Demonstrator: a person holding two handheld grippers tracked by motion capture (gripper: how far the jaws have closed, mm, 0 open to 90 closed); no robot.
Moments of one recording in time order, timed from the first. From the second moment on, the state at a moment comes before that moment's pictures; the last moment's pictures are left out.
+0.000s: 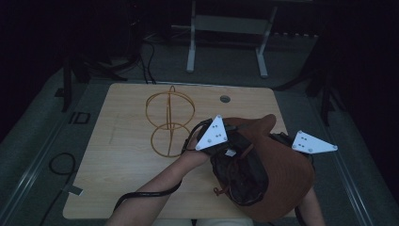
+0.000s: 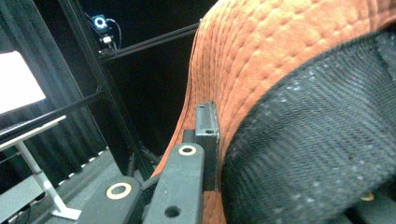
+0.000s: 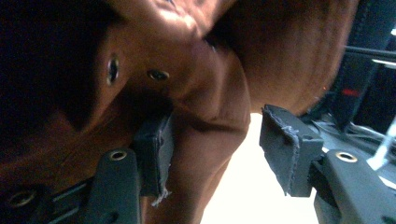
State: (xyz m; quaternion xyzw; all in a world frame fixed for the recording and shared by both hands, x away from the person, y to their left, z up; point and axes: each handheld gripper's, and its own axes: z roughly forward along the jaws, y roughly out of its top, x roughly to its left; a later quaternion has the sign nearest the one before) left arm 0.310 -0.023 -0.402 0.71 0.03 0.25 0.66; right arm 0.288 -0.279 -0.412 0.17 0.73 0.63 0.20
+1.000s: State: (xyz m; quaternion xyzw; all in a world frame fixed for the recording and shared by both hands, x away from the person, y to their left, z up) left arm 0.310 -0.020 -0.403 0.70 0.04 0.26 0.67; right arm 0.291 -0.269 -0.411 0.19 0.70 0.66 0.20
